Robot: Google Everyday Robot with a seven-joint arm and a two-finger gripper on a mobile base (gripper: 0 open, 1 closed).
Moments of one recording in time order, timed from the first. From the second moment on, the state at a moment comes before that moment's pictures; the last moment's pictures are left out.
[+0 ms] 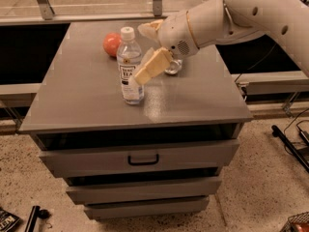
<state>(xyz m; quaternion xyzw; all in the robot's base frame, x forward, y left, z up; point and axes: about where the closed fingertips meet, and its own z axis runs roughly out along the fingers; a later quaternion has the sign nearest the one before) 0.577 0.039 0.960 -0.61 0.60 0.28 0.43</state>
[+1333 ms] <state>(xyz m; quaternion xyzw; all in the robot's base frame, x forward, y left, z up) 0.584 0.048 0.936 -0.60 0.60 0.32 0.43</state>
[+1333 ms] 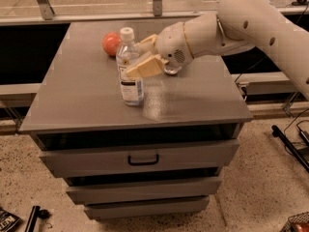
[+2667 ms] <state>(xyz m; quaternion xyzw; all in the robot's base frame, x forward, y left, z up) 0.590 -0.003 0.953 -0.67 0.64 0.18 0.34</state>
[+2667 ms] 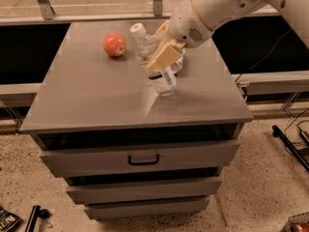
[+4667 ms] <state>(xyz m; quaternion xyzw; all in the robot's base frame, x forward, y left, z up) 0.569 -0.071 0.908 -0.74 0.65 -0.16 0.06</state>
